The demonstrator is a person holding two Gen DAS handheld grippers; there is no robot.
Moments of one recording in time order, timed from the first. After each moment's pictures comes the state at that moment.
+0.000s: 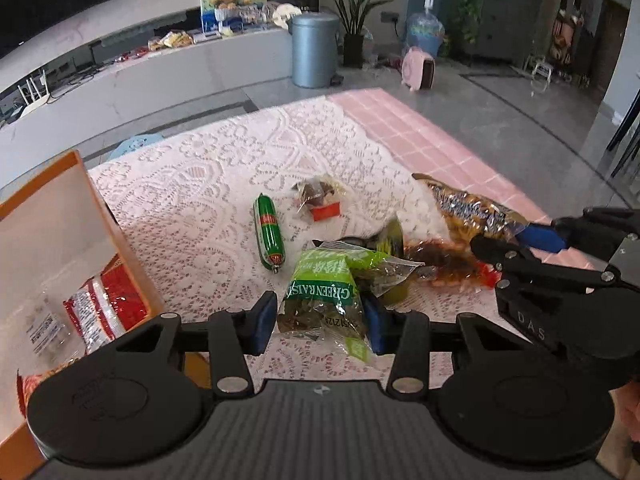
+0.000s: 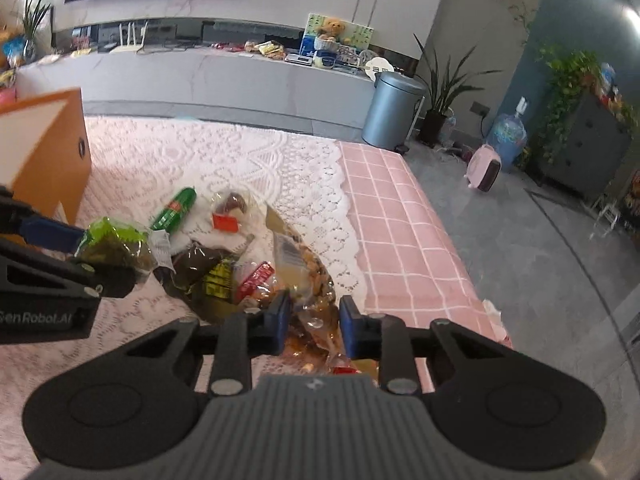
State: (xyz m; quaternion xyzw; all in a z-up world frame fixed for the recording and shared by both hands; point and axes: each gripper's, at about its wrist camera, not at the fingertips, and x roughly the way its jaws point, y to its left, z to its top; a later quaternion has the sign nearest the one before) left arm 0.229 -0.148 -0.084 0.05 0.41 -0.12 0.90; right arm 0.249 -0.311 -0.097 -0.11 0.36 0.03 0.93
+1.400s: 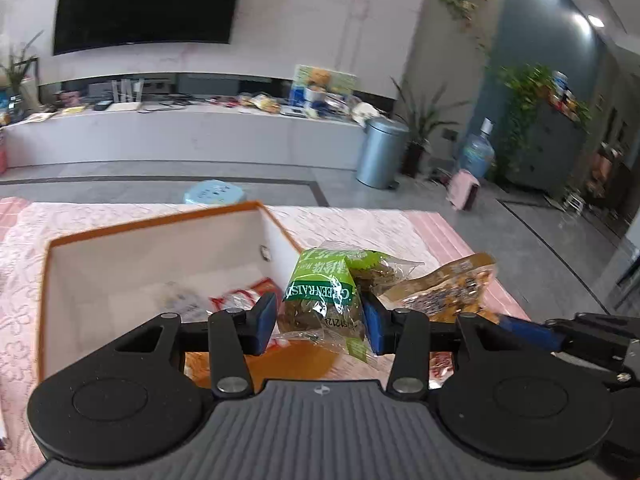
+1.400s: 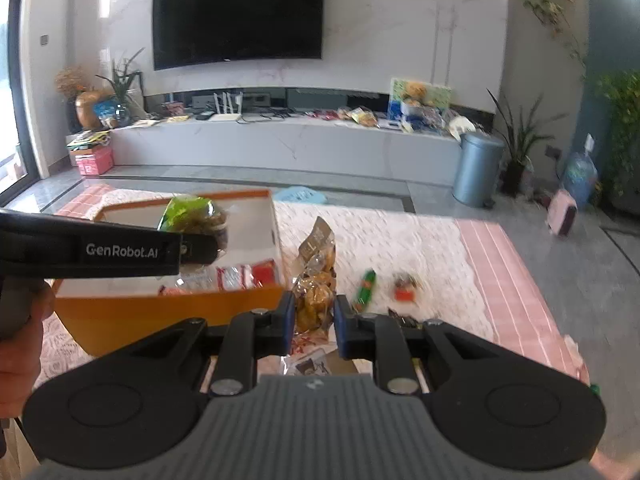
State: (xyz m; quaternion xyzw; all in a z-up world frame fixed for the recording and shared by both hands) left arm 0.140 -0.015 0.002 -0.08 0.30 -0.04 0.95; right arm 0.136 -0.206 0.011 -0.05 0.29 0.17 0.94
